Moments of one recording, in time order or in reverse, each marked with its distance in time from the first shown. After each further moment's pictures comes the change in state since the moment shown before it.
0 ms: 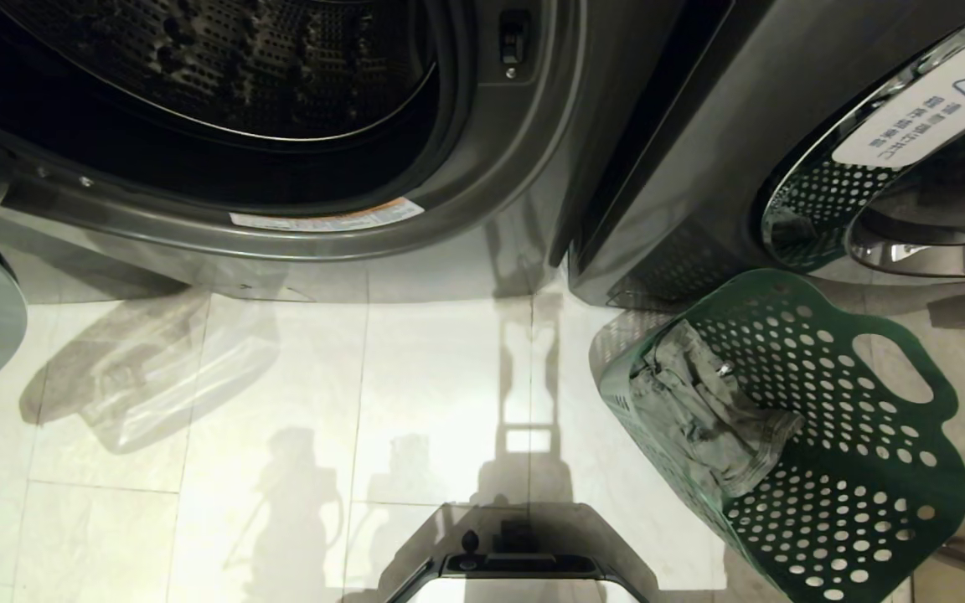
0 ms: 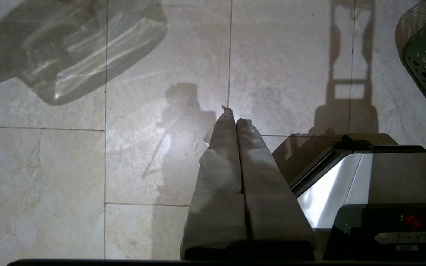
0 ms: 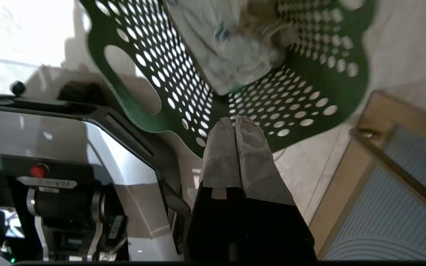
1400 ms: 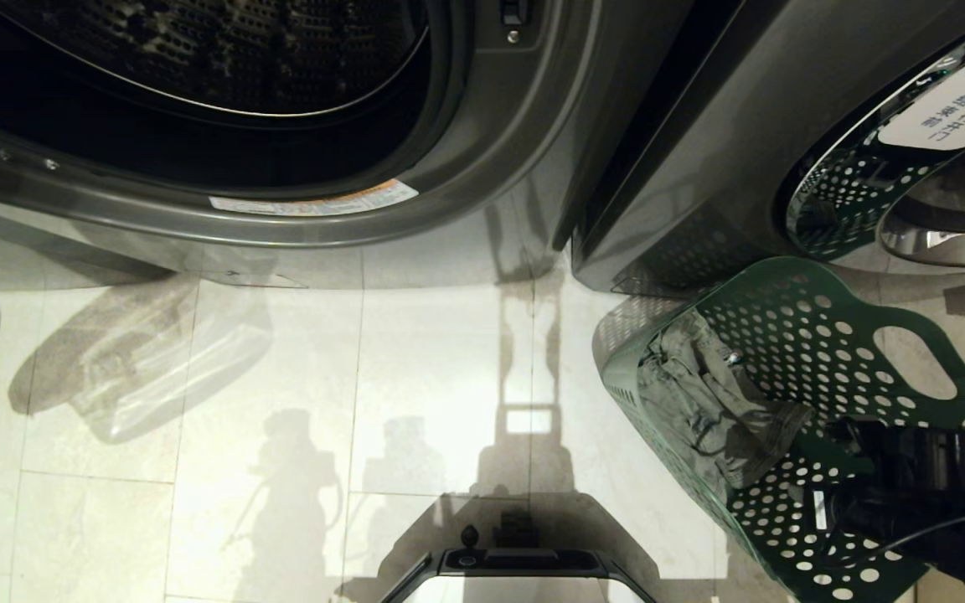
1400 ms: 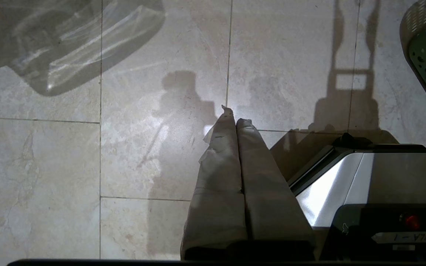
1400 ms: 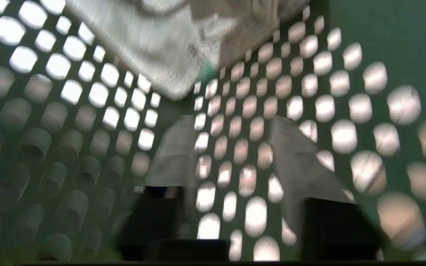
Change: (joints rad) left arm 0.000 0.000 0.000 -0.001 0.002 -0.021; right arm -0.175 1.413 0.184 -1.334 0.009 0.004
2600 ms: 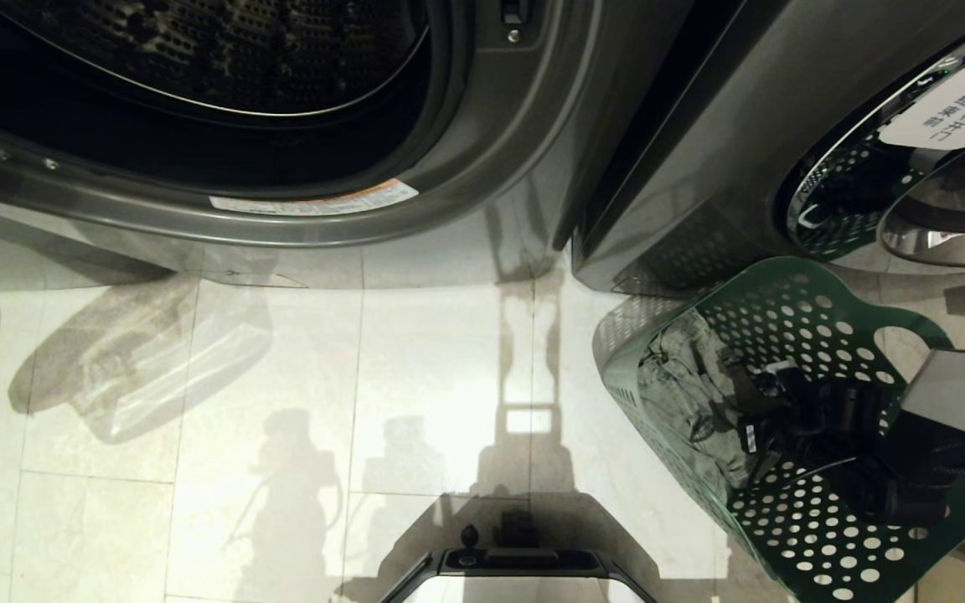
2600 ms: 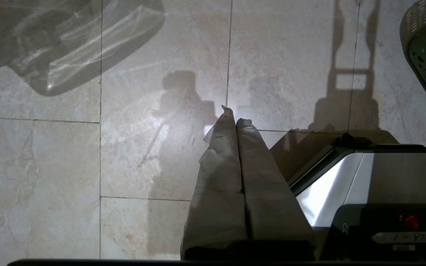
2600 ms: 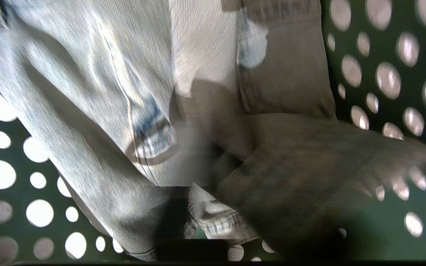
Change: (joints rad) left arm 0.000 0.000 0.000 0.000 0.000 0.000; right arm 0.025 0.335 -0.502 -0.112 0.114 -0.158
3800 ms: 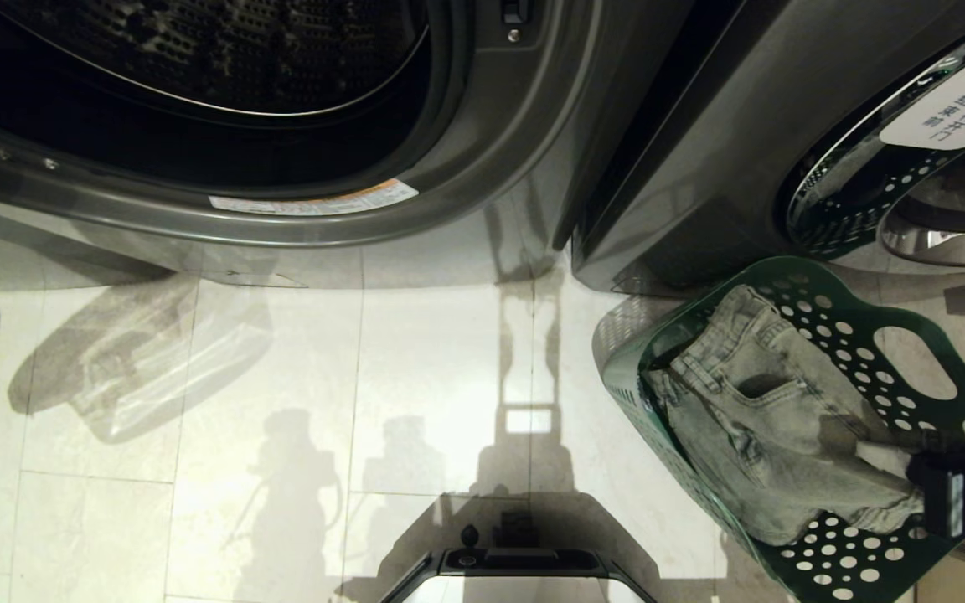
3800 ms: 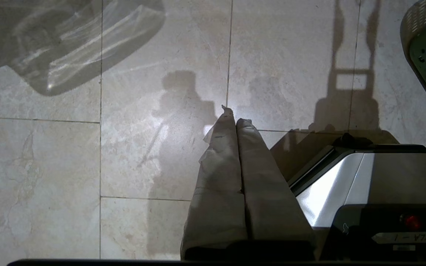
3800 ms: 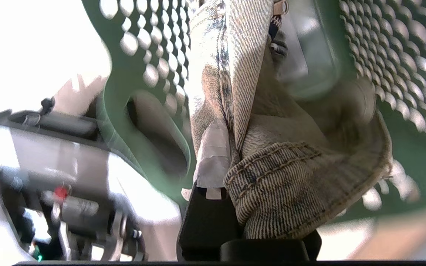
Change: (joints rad) left arm 0.000 0.000 0.000 0.000 0.000 0.000; right arm 0.204 -1.336 0.344 1.051 -0.015 0.176
